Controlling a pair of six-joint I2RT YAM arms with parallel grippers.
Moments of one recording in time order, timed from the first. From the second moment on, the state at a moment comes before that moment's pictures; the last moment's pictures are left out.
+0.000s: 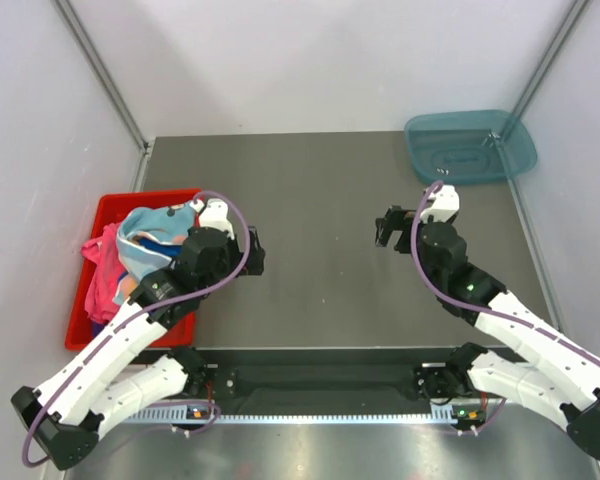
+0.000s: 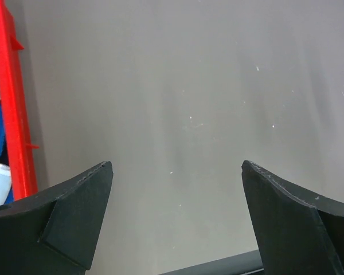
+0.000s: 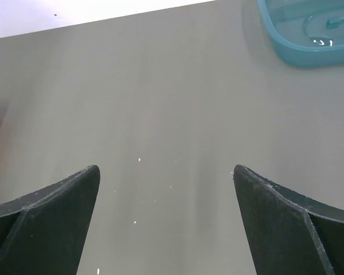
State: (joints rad) left arm -0.67 0.82 0.86 -0.59 -0.32 -0.46; right arm 0.68 0.86 0.69 -0.09 0.51 0.38
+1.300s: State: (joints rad) left arm 0.03 0.99 0.84 -0.80 -0.62 -0.90; right arm 0.68 0.86 0.69 -0.08 0.42 0.39
